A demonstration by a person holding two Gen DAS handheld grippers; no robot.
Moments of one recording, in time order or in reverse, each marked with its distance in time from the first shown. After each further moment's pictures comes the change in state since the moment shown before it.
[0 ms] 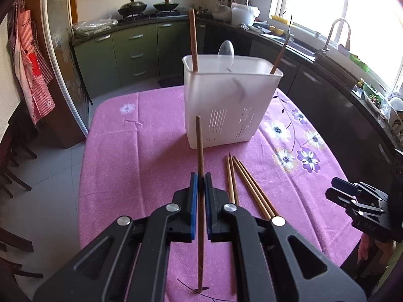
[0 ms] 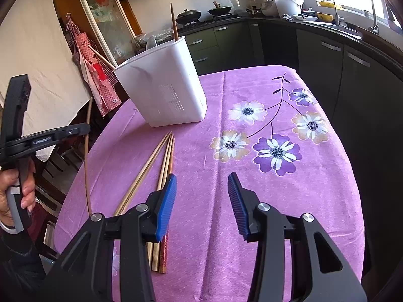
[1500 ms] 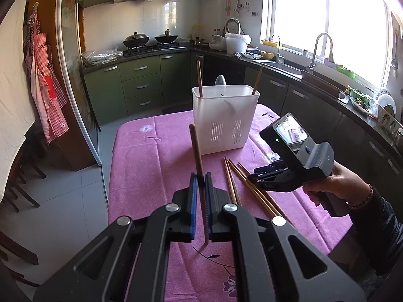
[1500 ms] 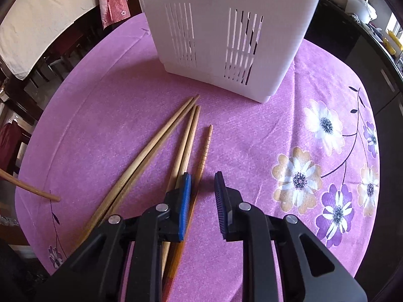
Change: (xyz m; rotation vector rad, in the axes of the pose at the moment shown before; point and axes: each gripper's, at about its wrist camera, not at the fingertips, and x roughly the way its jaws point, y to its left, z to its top) left arm -0.092 0.010 -0.051 0.051 -0.169 0.021; right arm 0.161 0.089 0.045 -0.359 0.416 -0.103
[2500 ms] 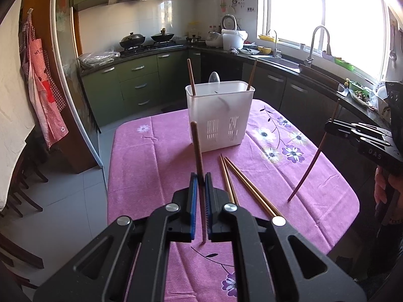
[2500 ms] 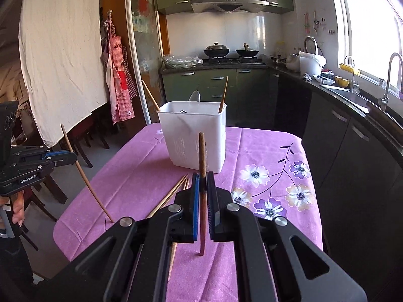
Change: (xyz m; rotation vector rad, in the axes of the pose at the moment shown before) left arm 0.002 -0.013 0.002 0.036 0.015 0.009; right arm -0.197 -0.024 -0.111 0.131 -0.596 0.004
